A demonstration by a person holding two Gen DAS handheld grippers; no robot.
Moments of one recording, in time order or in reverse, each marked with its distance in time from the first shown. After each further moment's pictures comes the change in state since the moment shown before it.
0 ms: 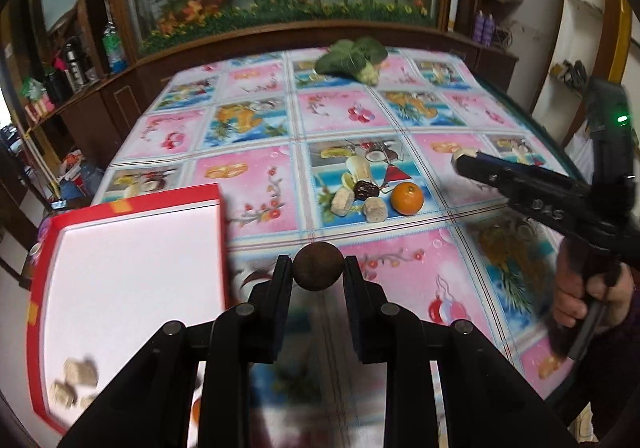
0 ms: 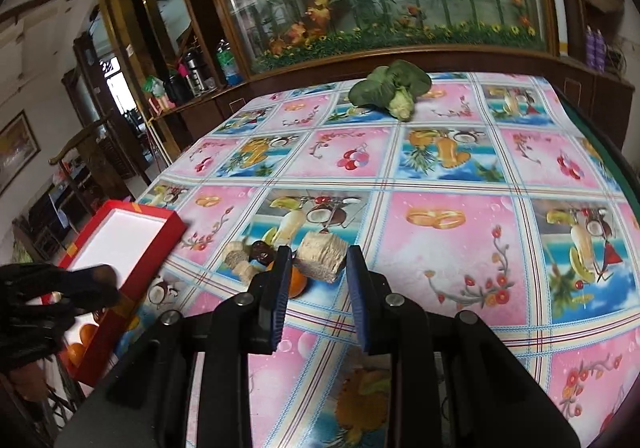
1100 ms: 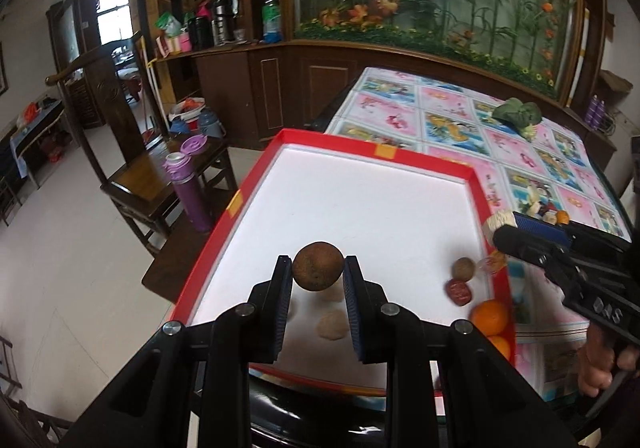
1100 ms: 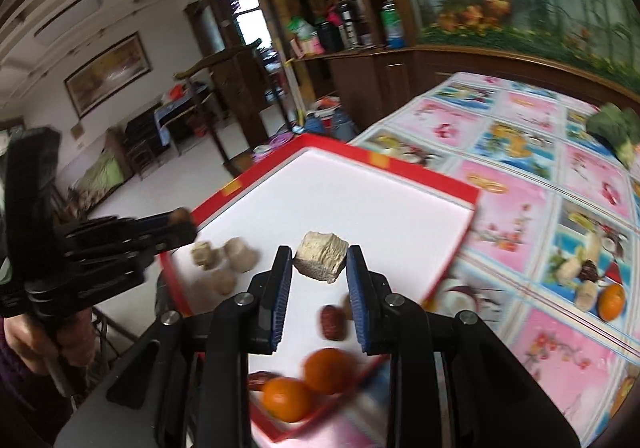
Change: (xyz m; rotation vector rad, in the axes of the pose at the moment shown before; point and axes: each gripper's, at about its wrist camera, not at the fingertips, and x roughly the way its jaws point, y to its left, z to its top) left arm -0.066 0.178 -0.087 -0.341 -0.065 0.287; right arm 0.033 0.247 -0.029 -0.298 0.129 0.402
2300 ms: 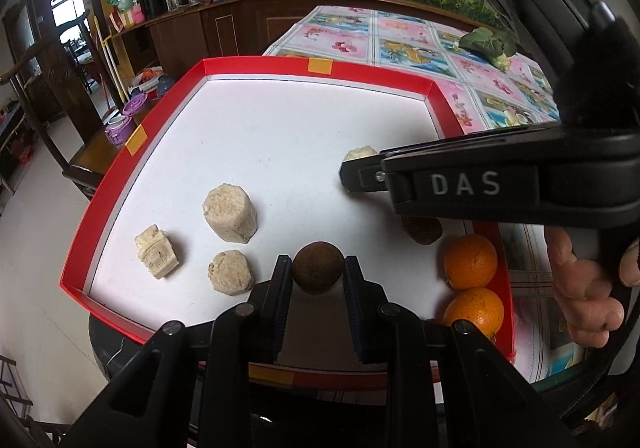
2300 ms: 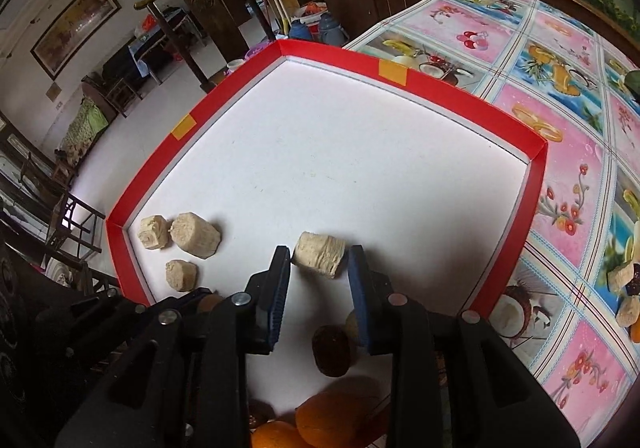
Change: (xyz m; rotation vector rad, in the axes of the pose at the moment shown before) left arm 0.031 -0.045 -0.035 0.098 0.165 -0.086; right arm 0.086 -0.012 0.019 0.080 0.355 -0.021
